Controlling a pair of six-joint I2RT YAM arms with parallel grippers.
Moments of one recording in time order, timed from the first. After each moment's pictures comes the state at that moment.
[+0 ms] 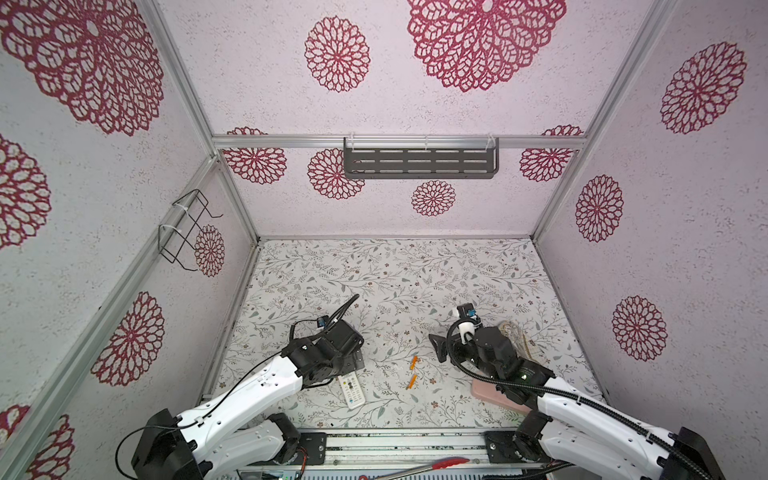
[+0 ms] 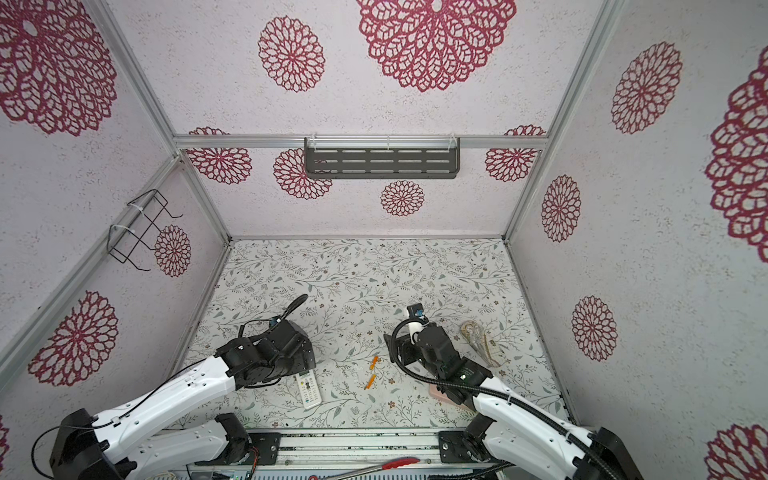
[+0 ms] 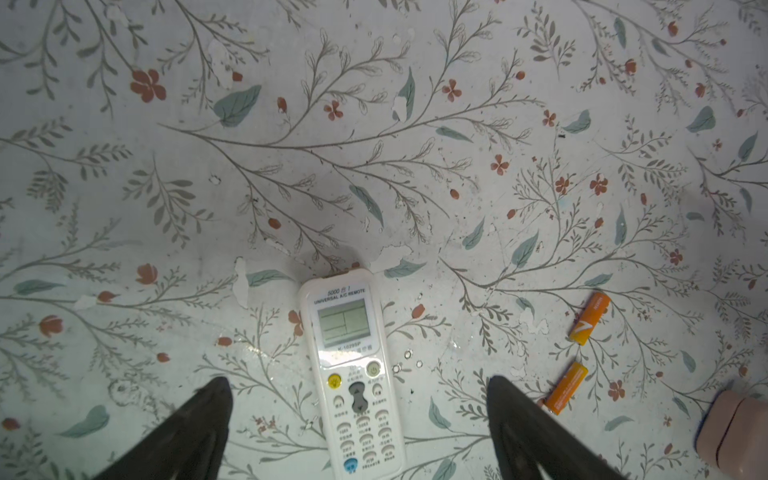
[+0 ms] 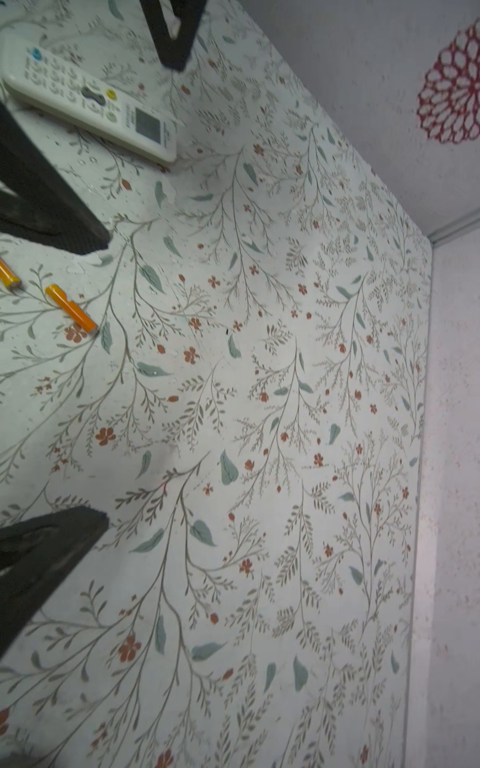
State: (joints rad) left arm -0.79 1.09 0.75 -0.88 -0.24 -1.03; right arm 0.82 0.86 0.45 -0.04 0.16 0.29
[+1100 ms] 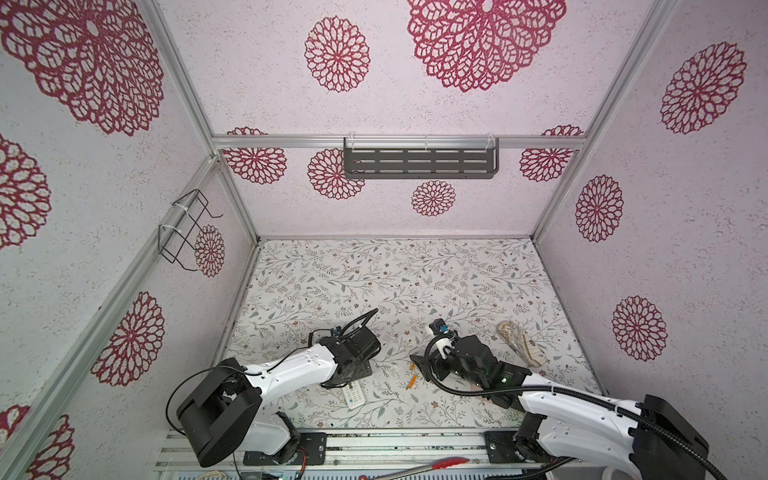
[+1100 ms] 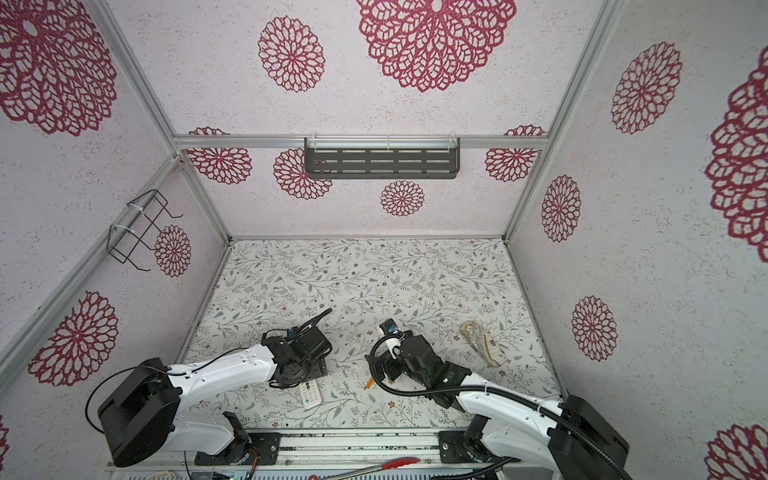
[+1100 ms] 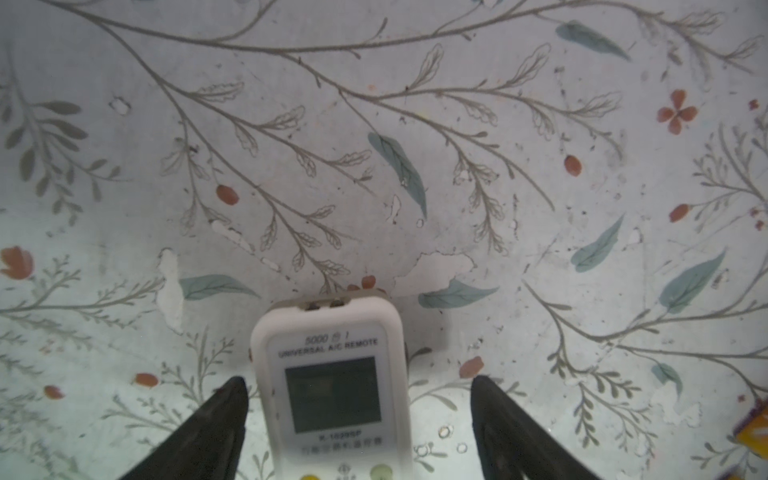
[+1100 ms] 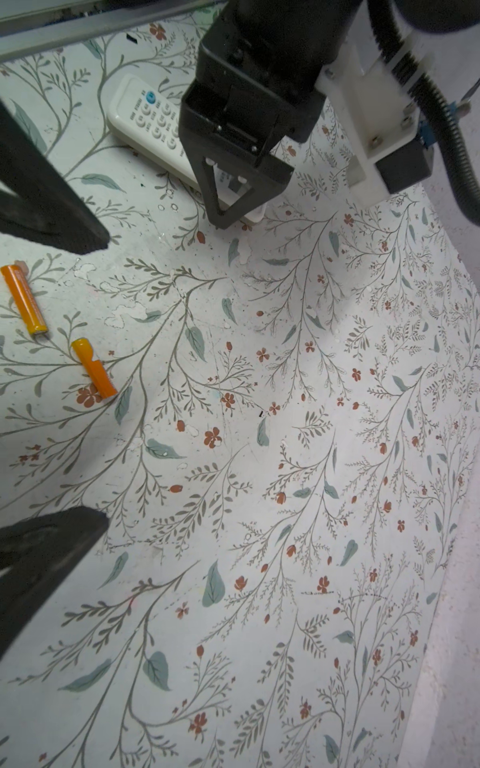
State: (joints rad) left arm -0.82 1.40 0.70 -0.70 -0.23 -1.13; right arm 0.93 1.05 0.41 0.12 0.09 0.17
